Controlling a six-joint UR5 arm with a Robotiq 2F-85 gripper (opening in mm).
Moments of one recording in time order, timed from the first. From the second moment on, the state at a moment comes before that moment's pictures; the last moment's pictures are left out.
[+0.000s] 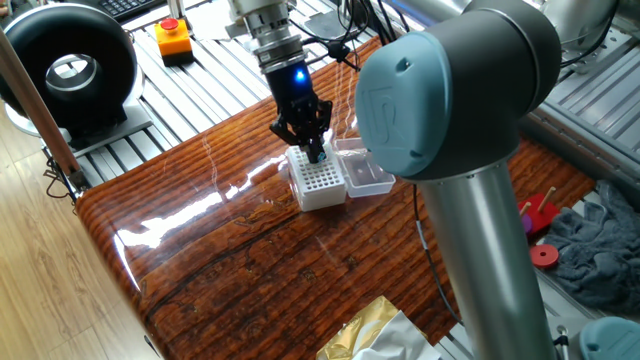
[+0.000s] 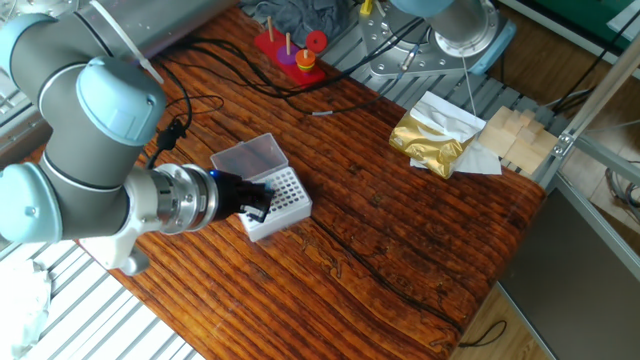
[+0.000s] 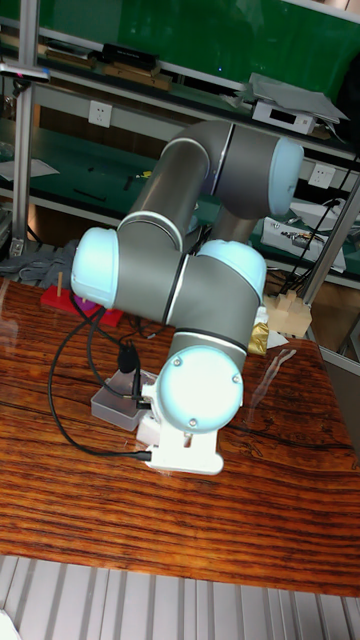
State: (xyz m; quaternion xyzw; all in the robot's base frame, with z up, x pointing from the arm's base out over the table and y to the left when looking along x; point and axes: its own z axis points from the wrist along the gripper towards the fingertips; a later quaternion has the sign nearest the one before) arm 0.542 0.038 0.056 0.03 -0.94 -0.07 0.34
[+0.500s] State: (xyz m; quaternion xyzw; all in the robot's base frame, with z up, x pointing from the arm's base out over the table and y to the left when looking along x) arm 0.553 0.050 0.064 0.02 -0.95 -0.07 0.31
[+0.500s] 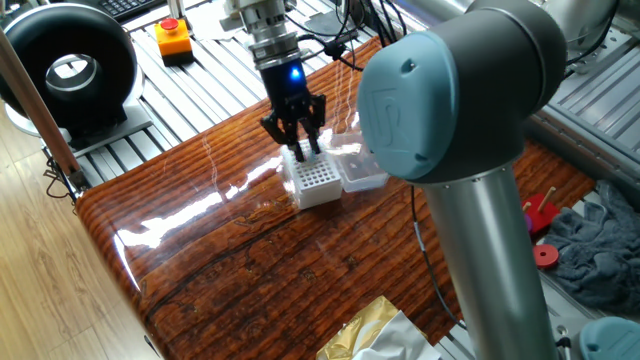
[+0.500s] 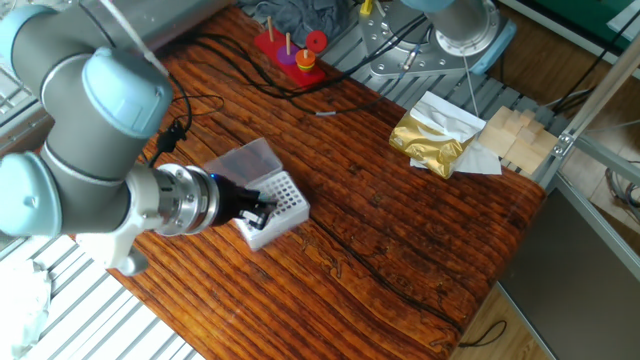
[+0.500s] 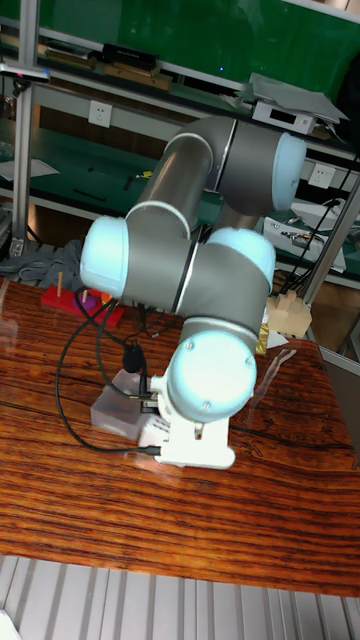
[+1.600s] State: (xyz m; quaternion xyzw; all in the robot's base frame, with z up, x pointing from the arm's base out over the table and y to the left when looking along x) arm 0.590 0.046 0.116 0.01 -0.97 -0.06 0.25
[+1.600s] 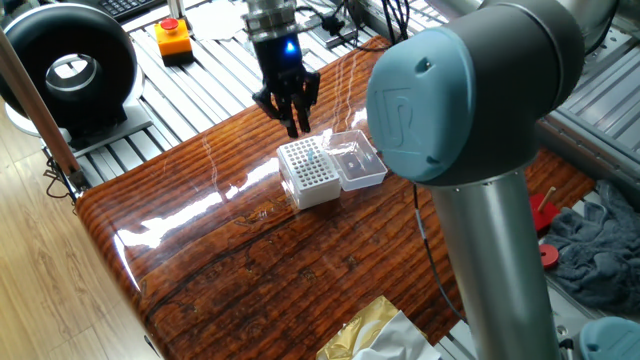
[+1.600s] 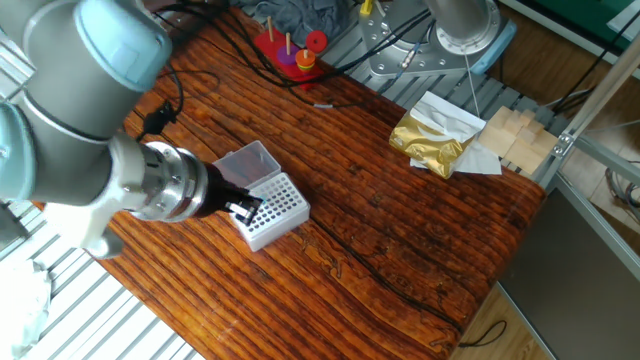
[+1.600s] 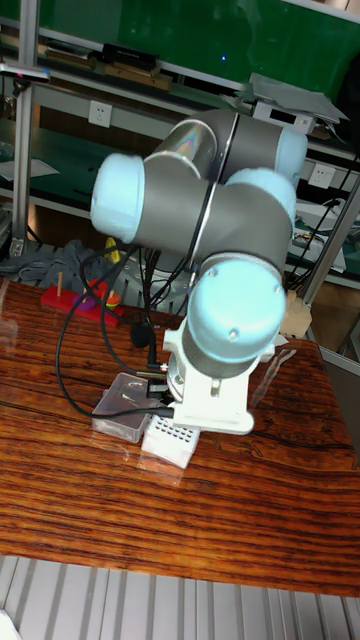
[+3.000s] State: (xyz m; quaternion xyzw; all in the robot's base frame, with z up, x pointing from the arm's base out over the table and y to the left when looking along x) arm 0.795 0.000 0.124 0.05 -0.99 0.00 -0.12
